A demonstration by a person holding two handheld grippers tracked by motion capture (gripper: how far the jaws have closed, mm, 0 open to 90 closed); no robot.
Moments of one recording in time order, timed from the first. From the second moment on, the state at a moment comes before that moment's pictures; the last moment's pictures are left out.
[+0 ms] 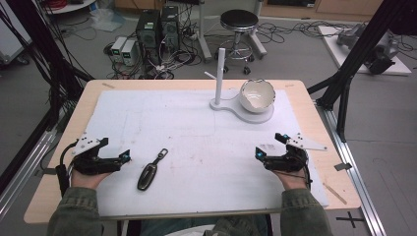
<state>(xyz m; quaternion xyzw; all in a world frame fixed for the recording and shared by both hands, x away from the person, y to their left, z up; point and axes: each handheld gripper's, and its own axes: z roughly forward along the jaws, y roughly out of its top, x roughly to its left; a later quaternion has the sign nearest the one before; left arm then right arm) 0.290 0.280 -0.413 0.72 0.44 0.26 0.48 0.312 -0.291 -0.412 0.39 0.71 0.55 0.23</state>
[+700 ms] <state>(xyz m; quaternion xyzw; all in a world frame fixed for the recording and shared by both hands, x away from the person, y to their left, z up) 0.288 0.278 -0.412 0.72 0.44 0.26 0.47 0.316 -0.291 -0.414 0.39 0.71 0.55 0.22</state>
